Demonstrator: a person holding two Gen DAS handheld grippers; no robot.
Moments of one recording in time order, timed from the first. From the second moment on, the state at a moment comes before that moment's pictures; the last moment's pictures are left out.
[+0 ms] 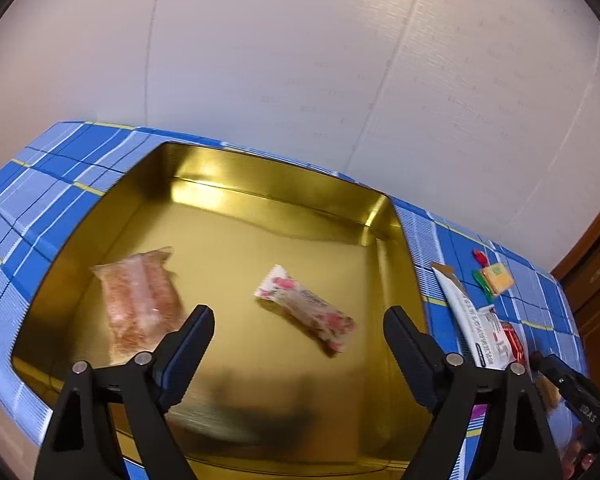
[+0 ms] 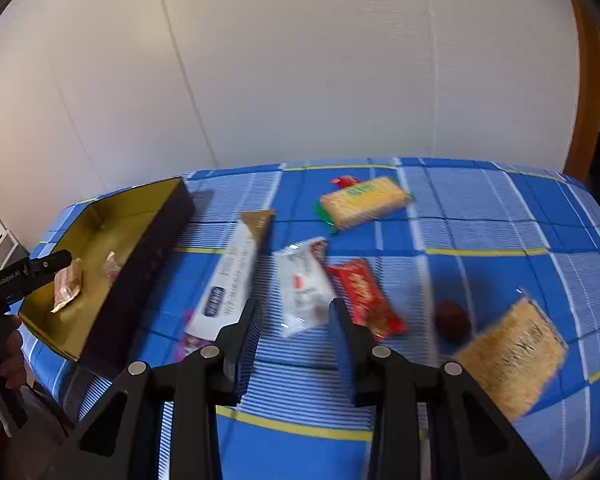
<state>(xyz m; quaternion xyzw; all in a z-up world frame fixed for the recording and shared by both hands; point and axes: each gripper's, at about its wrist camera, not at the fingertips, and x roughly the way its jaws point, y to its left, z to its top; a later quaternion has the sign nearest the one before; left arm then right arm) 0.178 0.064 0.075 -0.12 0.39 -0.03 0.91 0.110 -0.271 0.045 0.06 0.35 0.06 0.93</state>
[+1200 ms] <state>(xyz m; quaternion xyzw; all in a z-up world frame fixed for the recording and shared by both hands) 0.157 -0.099 0.077 -0.01 0.41 -0.14 0.90 0.077 -0.407 0.003 0.23 0.42 -0.11 0.87</state>
